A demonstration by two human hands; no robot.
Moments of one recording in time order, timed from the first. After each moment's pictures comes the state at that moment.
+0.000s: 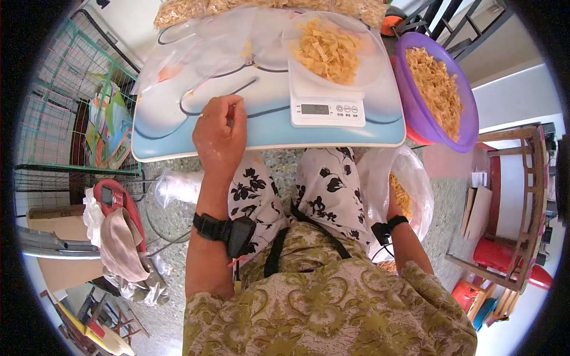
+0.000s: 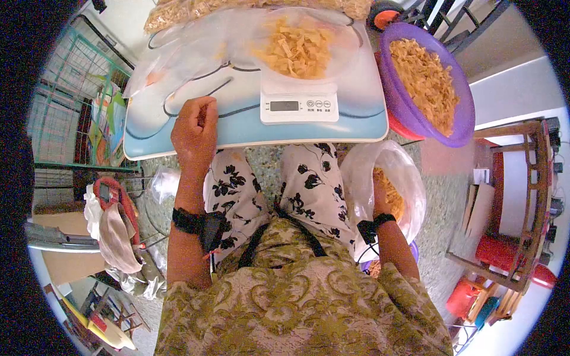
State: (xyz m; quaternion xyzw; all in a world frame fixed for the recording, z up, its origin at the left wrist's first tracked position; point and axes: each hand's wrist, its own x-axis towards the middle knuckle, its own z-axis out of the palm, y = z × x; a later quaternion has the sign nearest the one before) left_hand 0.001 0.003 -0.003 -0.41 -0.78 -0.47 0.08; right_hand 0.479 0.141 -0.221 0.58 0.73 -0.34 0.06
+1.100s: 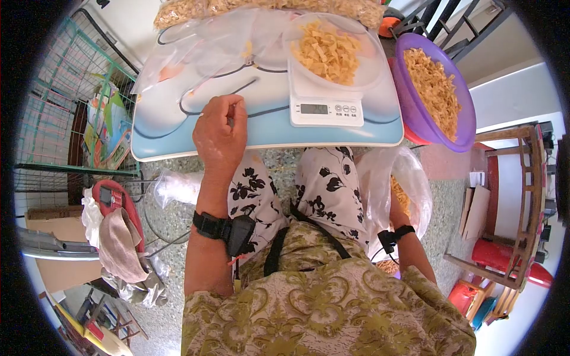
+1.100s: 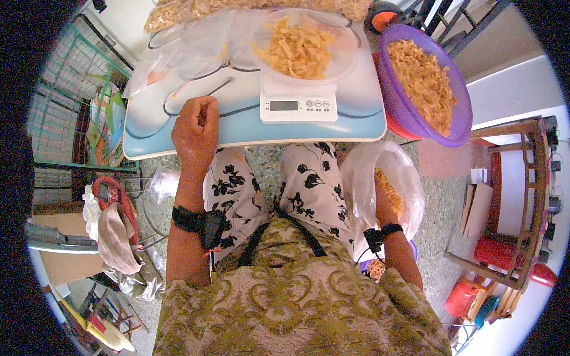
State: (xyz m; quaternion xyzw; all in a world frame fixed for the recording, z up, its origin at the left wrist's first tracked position) left_hand -0.002 0.003 -0.005 -0.43 -0.78 -0.45 0.10; right_hand 0.473 0.137 -0.176 0.53 0.76 -0.38 0.03
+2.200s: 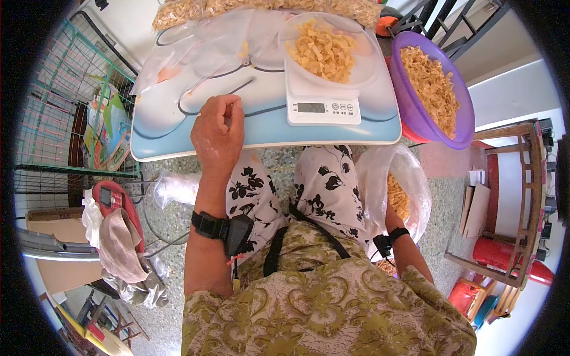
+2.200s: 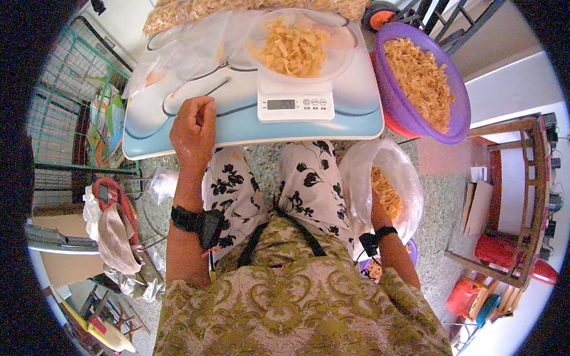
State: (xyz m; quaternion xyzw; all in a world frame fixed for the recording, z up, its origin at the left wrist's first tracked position) left_hand -0.002 0.000 -0.001 -0.42 -0.79 -0.44 0.07; right_hand 0.546 0.113 -0.249 0.51 0.80 -0.28 0.16
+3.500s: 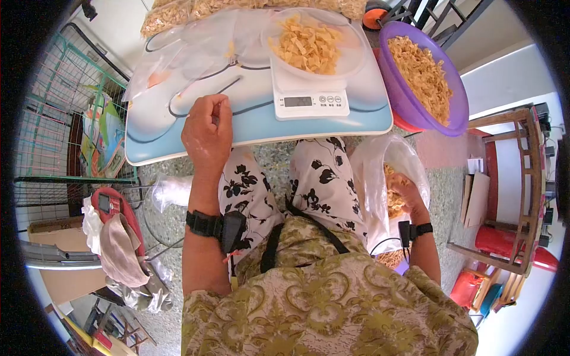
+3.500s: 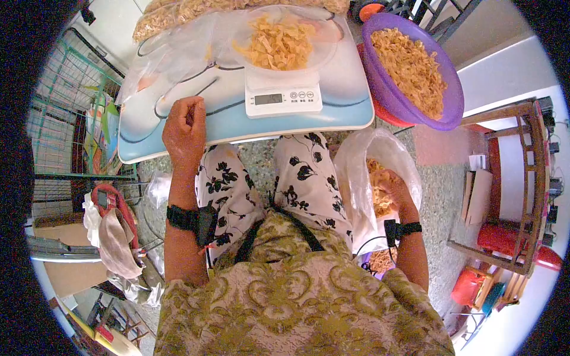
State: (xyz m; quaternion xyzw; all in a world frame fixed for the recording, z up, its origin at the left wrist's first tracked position) left_hand -0.002 0.001 -0.004 -0.42 -0.78 -0.45 0.09; right_hand 0.483 0.147 -0.111 0.58 0.42 -0.67 -0.18
